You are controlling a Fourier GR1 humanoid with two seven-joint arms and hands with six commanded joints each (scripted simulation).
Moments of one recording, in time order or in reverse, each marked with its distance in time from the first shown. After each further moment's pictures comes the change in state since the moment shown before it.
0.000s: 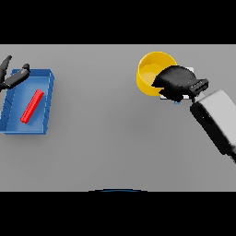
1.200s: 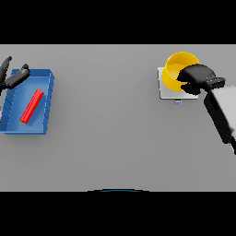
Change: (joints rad) left arm 0.000 -0.002 -0.008 -0.023 -0.005 0.004 0.061; right arm -0.094 0.034 -0.067 0.555 0.030 -0.233 -0.103
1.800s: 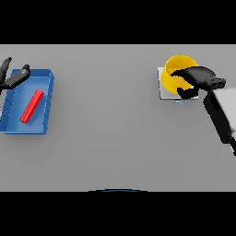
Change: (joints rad) left arm 0.008 0.002 -0.001 -0.002 0.001 -0.005 0.002; right arm 0.014 0.007 -0.030 -0.016 -0.045 0.066 0.057
